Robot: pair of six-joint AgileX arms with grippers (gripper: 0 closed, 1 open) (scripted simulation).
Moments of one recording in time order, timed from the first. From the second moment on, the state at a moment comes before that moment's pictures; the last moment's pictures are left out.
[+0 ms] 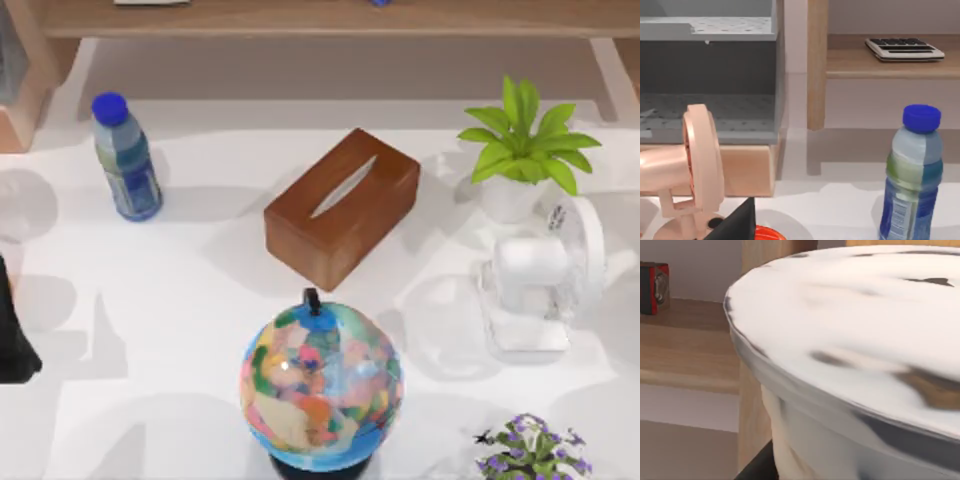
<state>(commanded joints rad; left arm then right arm) 0.00 0.00 0.00 0.00 0.00 0.00 -0.39 1.83 0.57 1.36 -0.48 -0.02</state>
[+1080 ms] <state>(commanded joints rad) 0.00 0.00 0.00 0.00 0.00 0.00 0.32 1.84 1.28 0.48 0.27 0.05</state>
